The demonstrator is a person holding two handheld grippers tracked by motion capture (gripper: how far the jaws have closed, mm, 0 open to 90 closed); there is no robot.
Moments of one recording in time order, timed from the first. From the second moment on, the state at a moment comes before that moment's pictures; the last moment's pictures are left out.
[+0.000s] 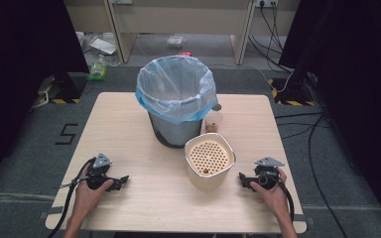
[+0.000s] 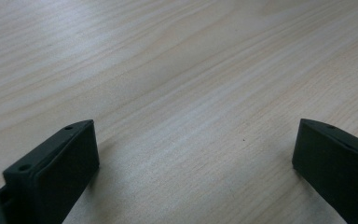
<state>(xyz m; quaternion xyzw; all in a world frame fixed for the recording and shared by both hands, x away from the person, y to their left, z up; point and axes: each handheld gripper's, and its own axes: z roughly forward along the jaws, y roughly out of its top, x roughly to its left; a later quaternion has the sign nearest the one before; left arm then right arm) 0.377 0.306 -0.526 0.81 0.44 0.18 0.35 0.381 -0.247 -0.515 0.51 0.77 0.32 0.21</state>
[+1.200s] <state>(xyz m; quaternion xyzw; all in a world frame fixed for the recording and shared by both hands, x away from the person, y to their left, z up) 0.376 0.306 -0.526 0.81 0.44 0.18 0.35 0.433 -0.239 -0.443 0.47 0.76 0.37 0.26</state>
